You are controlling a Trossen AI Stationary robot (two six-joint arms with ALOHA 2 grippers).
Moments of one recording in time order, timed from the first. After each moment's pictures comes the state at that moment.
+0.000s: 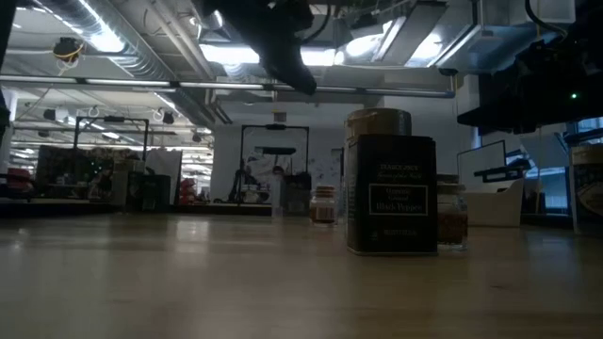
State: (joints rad) left arm 0.27 1.64 1.43 -0.53 -0.02 0.28; right arm -0.12 0.14 0.02 0.08 0.39 -0.06
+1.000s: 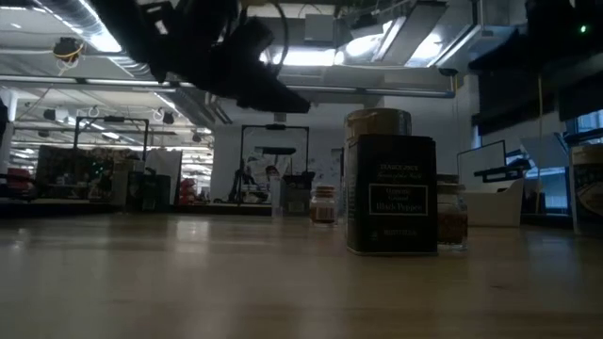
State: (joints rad) left arm 0.16 1.50 0.72 0.47 -0.02 0.25; right arm -0.12 0.21 0.41 -0.27 0.46 -0.08
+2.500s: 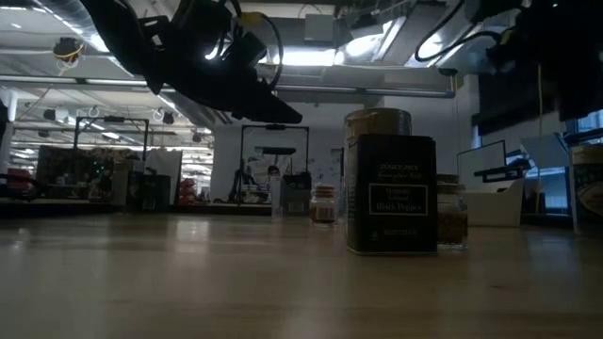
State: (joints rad) left arm 0.21 1.50 0.66 0.53 -0.02 0.25; right arm -0.12 1.11 1.06 -1.57 -0.07 0.69
